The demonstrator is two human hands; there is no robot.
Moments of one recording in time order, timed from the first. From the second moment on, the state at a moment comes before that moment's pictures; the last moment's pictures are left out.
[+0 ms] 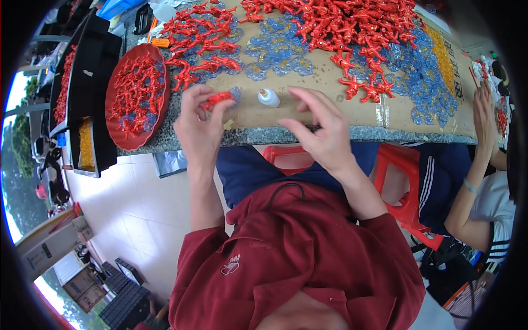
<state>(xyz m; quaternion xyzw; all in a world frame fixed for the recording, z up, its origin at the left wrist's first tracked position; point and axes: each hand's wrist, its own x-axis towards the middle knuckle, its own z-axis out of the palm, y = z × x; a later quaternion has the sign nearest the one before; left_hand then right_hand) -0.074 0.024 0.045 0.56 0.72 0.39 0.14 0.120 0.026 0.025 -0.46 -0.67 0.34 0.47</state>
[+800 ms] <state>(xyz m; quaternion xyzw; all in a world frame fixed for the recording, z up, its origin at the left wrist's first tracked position) 0.065 0.066 0.009 0.77 0.46 0.38 0.23 0.202 0.003 -0.002 -0.54 -0.47 0.34 0.62</state>
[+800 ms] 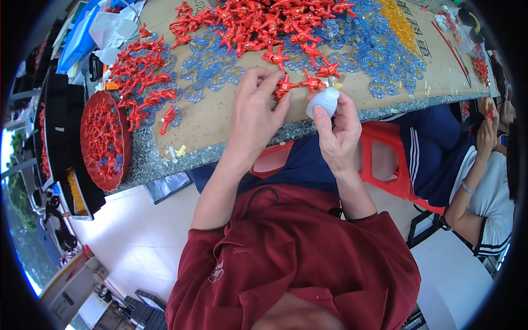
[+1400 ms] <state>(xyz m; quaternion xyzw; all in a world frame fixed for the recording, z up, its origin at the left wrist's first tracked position) 0.022 -0.001 0.017 0.21 0.22 0.55 0.78 0.158 0.013 0.017 -0.45 -0.65 0.24 0.56</state>
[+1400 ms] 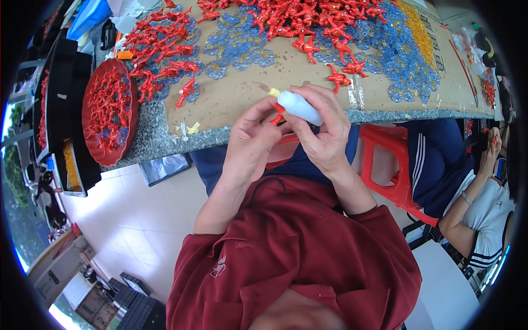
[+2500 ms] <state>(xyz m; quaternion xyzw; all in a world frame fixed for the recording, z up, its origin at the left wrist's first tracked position) 0.000 -0.003 0.009 -0.03 0.18 0.51 0.84 0.186 -0.009 0.048 -0.42 -0.71 0.26 0.51</state>
